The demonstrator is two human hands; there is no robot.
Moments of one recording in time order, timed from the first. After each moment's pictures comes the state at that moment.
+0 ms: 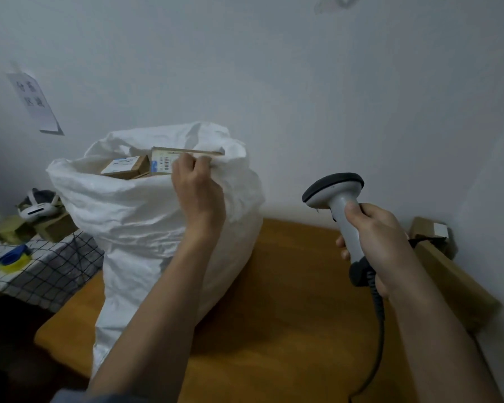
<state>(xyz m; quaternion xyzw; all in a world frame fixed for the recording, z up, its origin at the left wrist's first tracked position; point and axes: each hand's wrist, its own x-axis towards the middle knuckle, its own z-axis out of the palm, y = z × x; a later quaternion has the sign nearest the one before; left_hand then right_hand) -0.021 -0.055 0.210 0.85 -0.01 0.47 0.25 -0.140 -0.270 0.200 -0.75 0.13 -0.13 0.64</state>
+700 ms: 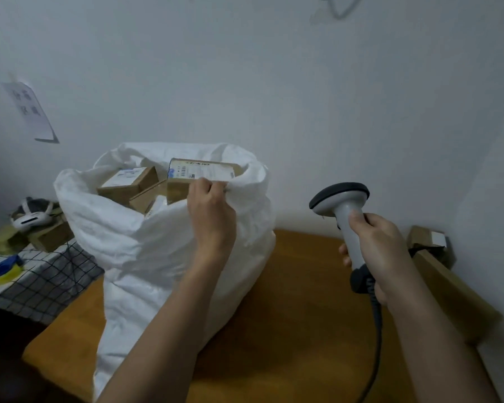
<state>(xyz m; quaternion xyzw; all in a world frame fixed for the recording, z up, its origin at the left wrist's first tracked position) -0.022 -0.075 0.195 0.87 -0.02 0.41 0.26 -0.122 -0.282 0.190 -0.73 0.14 -0.16 0.65</state>
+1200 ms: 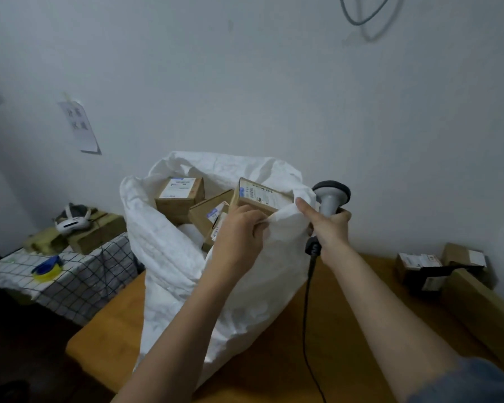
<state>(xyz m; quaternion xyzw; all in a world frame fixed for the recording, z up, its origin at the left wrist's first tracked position) -0.052 -0.022 0.197 0.88 -0.21 0.32 0.27 -0.015 -0.194 0.176 -0.62 0.20 -0.13 0.74</state>
